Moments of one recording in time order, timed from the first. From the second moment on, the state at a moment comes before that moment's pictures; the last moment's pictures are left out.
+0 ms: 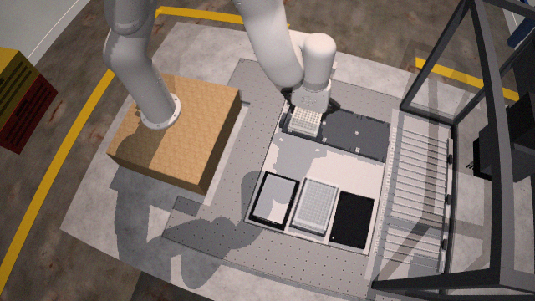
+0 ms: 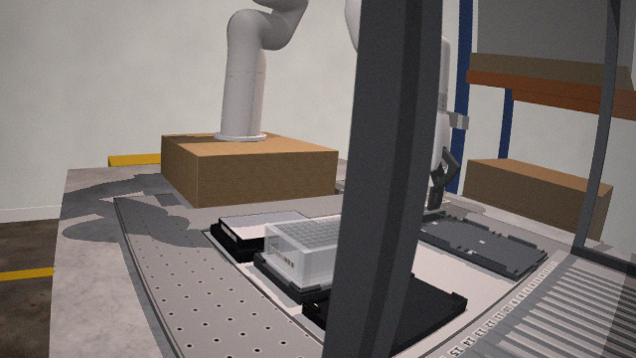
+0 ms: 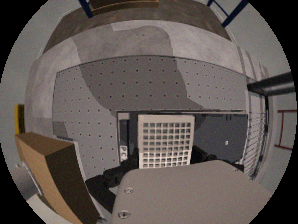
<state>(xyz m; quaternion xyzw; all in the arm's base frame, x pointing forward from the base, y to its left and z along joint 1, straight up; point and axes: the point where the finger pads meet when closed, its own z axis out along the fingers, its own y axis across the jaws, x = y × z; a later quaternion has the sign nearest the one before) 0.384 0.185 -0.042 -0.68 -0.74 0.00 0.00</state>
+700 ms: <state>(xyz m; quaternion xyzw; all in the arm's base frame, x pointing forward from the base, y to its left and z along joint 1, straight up) 0.384 0.185 -0.052 -0.68 -0.74 0.00 0.00</state>
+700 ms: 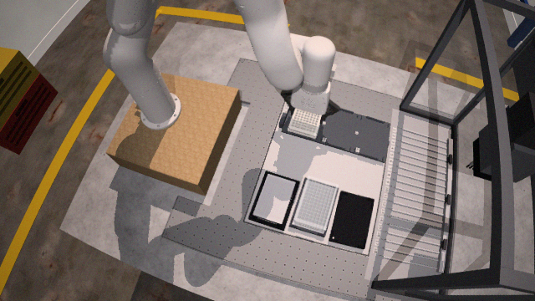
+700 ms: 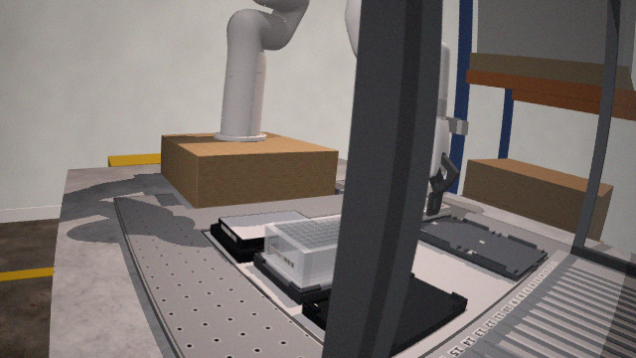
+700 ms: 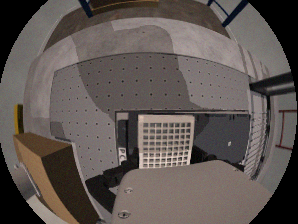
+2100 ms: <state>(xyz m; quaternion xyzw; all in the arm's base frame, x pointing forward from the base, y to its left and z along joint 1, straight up) 0.384 0.185 -0.053 -0.68 -0.74 0.00 0.00</state>
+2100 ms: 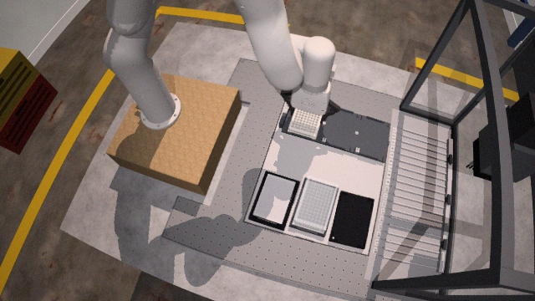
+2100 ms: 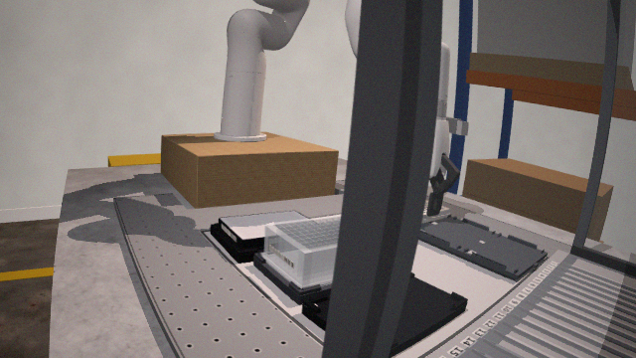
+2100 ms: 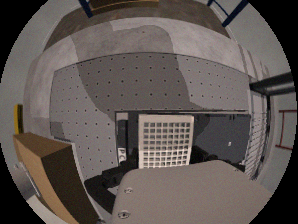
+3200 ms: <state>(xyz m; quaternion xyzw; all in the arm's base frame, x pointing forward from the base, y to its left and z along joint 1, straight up) 0.385 0.185 -0.020 -0.68 -0.74 0.00 0.00</state>
